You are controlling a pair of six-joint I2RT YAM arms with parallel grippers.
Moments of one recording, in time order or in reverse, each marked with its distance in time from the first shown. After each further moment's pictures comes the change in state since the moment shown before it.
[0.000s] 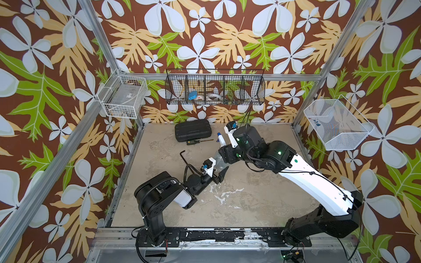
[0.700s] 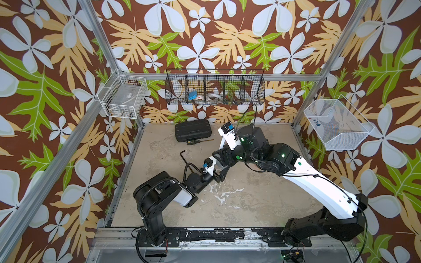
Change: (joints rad) left arm 0.000 -0.013 0.028 0.010 0.057 -0.025; right arm 0.010 -0.006 -0.034 0.121 -0.220 -0.080
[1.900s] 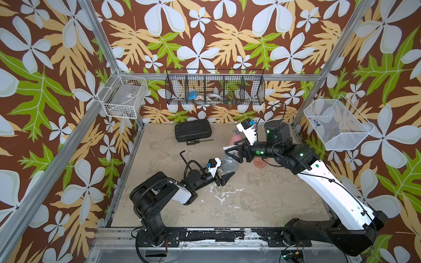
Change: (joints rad) left arm 0.034 -0.032 0.029 -0.111 0.299 -0.030; right arm -0.298 -0.178 -0.209 0.132 -0.446 -0.073
